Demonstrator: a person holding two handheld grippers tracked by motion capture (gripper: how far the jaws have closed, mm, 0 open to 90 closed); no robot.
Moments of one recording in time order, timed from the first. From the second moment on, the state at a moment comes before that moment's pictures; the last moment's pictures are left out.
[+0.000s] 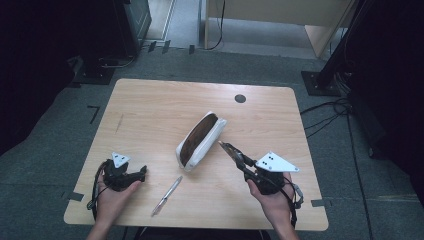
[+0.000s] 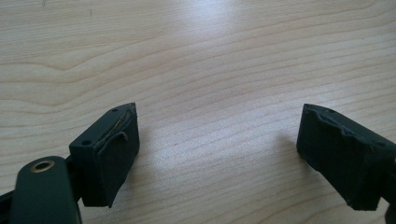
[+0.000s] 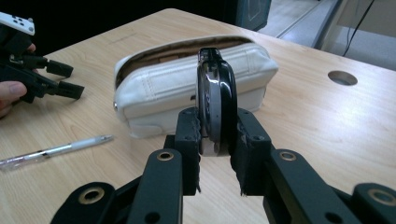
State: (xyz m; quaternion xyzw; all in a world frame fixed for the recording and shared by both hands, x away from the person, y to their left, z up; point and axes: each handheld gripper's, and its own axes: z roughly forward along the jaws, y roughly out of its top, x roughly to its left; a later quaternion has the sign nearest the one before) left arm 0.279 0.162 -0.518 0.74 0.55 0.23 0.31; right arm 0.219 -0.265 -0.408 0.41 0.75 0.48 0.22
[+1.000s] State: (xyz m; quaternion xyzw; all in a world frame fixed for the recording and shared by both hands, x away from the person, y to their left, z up) left arm 0.279 0.162 -0.518 0.74 0.55 0.23 0.31; right arm 0.279 -0.217 -0.388 0.38 0.78 0.47 0.19
